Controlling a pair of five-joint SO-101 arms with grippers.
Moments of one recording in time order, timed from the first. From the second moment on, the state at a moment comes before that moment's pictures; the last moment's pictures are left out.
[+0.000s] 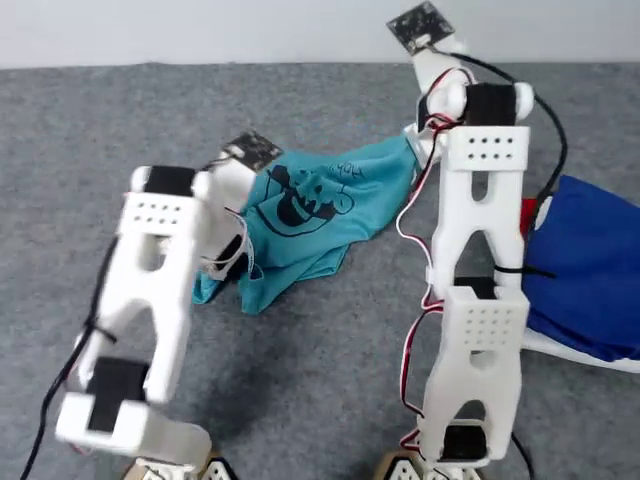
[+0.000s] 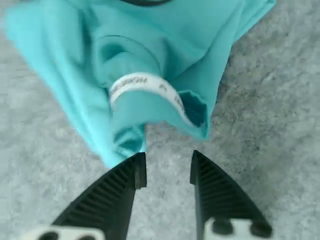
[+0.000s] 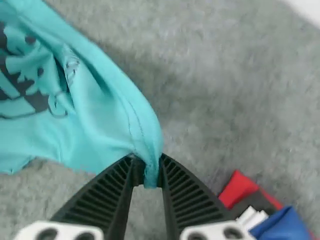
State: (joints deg) left arm 4.1 4.7 8.0 89.5 -19.9; right arm -2.8 39.2 -68.9 100.7 27.5
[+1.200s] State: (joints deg) left arm -8.2 35.6 -52.6 99.0 -26.1; right arm 6.0 33.8 -60.8 100.7 27.5
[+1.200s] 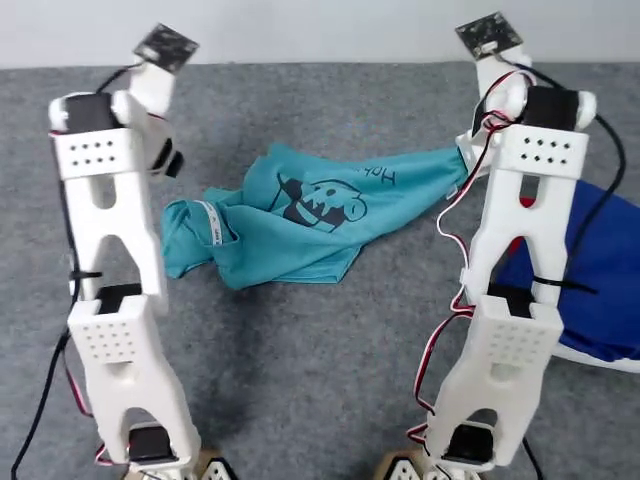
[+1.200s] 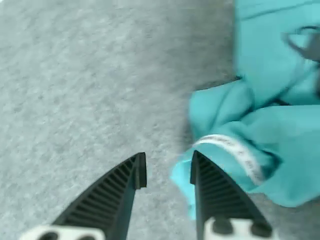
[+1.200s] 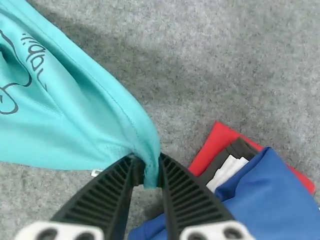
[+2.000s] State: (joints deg) left arm -4.8 34.8 -14.0 77.6 -25.9; right arm 6.0 33.8 -57.5 100.7 26.2
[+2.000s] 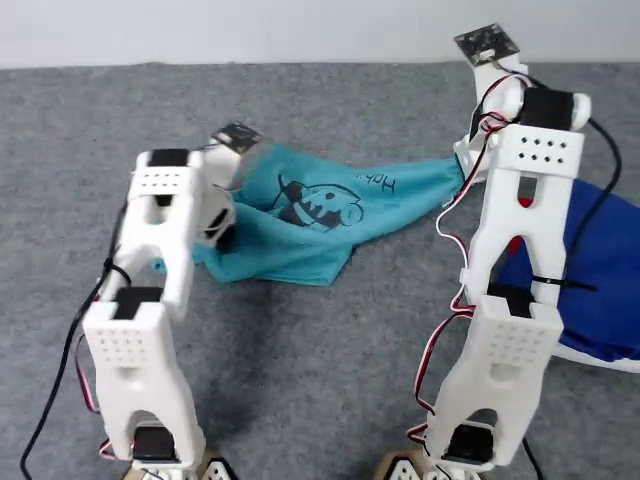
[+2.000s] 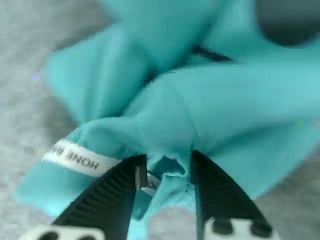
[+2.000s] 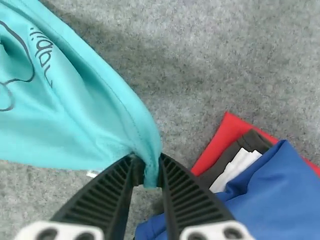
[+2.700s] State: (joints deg) left arm -8.7 40.8 -50.5 88.8 -26.2; right arm 5.0 33.8 -57.5 100.7 26.2
